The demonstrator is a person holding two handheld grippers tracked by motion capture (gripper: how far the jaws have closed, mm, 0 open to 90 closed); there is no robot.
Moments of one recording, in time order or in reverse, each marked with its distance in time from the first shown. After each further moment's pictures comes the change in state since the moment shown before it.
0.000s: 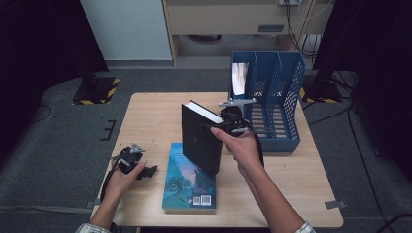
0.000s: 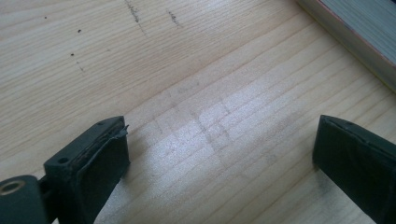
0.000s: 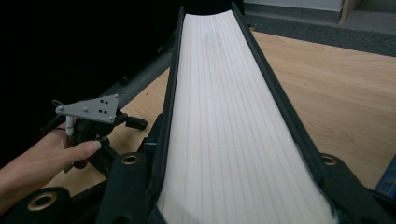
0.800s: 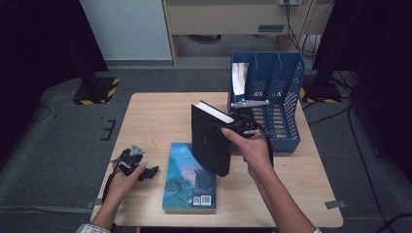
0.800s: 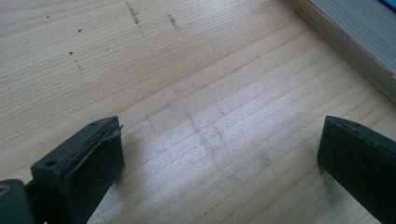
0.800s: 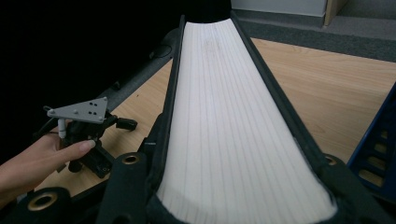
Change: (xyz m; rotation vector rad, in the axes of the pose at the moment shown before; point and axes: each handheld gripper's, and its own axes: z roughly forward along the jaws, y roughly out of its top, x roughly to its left) left arm -0.006 -0.006 0.002 -0.048 0.016 -0.025; right arm -0.012 -0.006 -0.025 -0.030 -0.034 0.009
